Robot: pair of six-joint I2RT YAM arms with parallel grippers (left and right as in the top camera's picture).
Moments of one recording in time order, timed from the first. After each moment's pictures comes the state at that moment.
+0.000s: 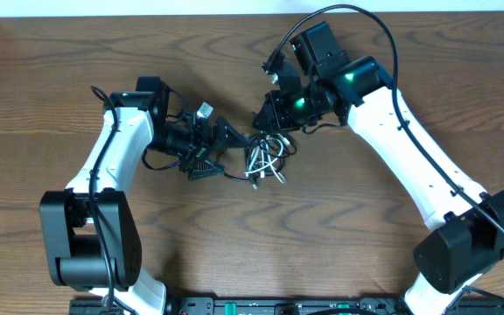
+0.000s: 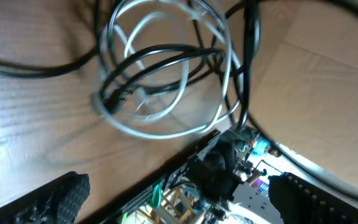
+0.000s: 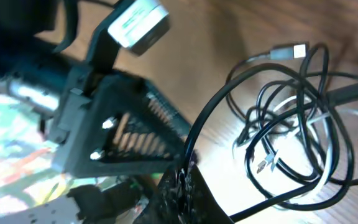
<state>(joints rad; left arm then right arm) -0.02 1.77 1.27 -1.13 0.98 -0.22 0.51 1.85 1.75 -0.98 -0.67 0.34</state>
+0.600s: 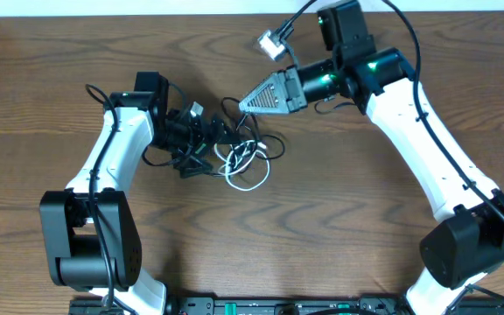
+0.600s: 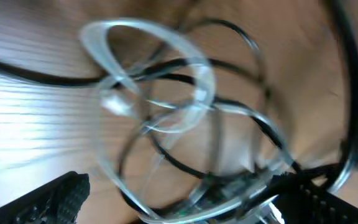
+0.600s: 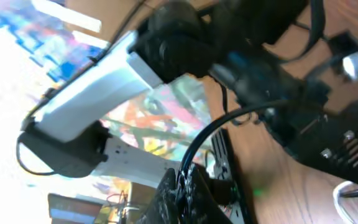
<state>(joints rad) -0.02 1.77 1.27 -1.05 0.75 -0.41 0.40 1.85 1.75 -0.70 -1.36 0.34</state>
